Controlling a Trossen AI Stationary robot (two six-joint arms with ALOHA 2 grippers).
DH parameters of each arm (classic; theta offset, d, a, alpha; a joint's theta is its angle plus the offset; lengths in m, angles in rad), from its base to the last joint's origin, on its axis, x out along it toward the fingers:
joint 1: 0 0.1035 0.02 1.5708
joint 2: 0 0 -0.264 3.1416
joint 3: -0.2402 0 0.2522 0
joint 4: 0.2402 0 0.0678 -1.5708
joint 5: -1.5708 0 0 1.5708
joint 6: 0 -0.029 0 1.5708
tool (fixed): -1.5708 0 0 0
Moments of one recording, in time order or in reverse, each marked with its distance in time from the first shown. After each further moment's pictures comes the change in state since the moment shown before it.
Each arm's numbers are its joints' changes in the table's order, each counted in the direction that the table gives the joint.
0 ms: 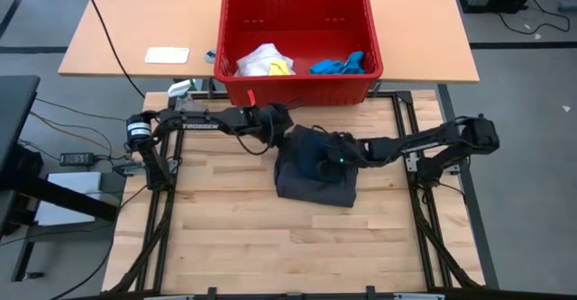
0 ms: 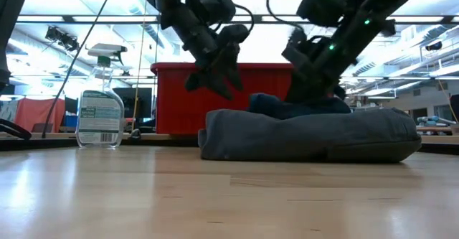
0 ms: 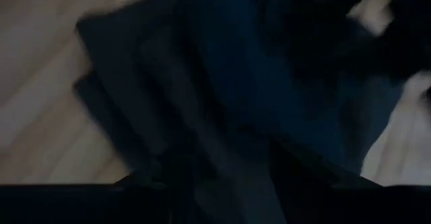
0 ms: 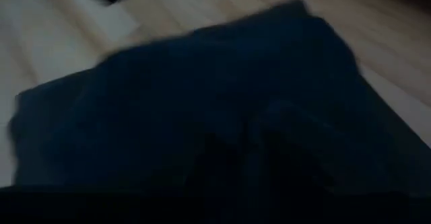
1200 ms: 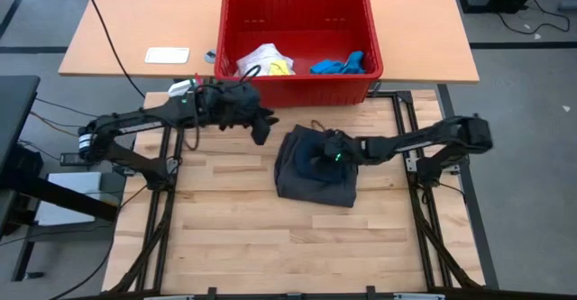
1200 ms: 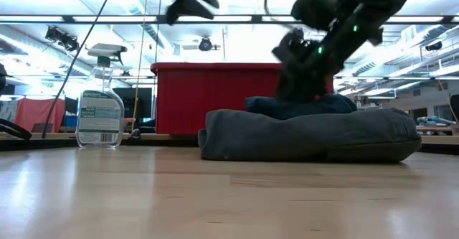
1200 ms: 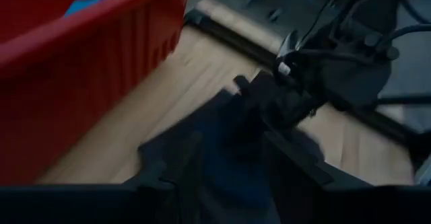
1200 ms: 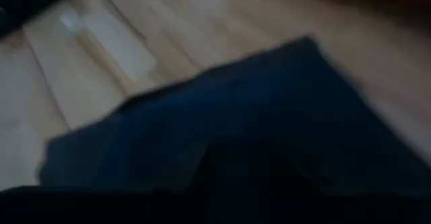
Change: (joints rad) left arm -0.015 0.426 0.000 0.029 -0.174 -0.132; right arm -0.041 -0.067 0.000 -0.176 -0.056 0.049
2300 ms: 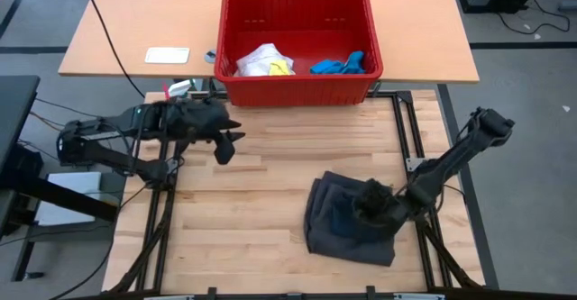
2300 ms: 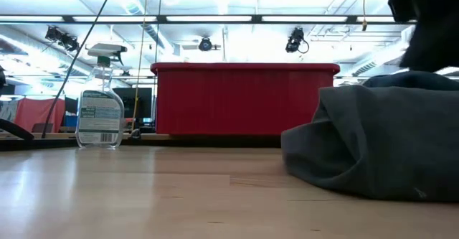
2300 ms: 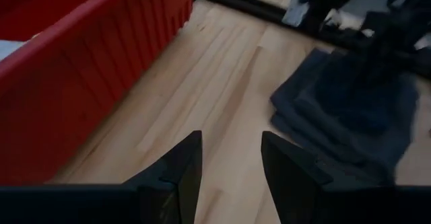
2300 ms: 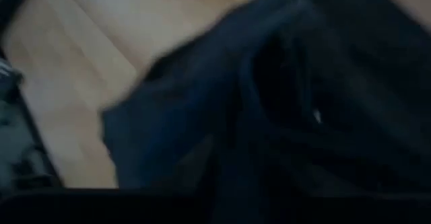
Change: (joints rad) left arm -0.187 0.246 0.001 0.354 -0.207 -0.035; right arm 0.773 0.275 0.000 0.599 0.191 -0.936
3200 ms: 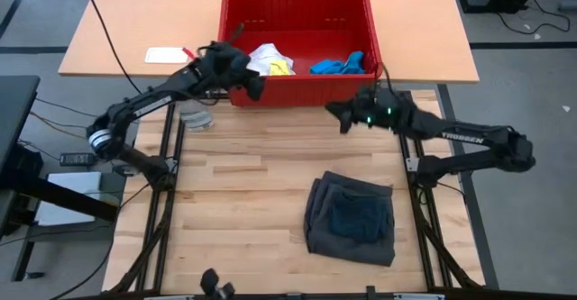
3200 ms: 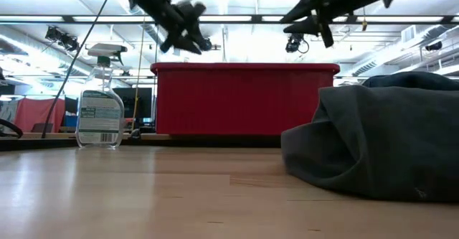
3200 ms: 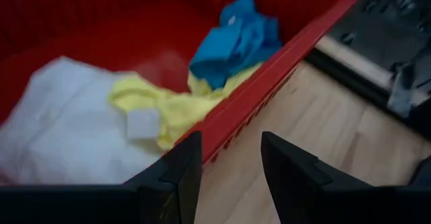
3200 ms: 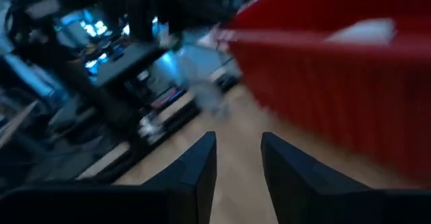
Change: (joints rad) left arm 0.620 -0.360 0.000 -0.457 0.336 -0.137; right arm -1.070 0.187 -0.064 -0.613 -0.462 1.053
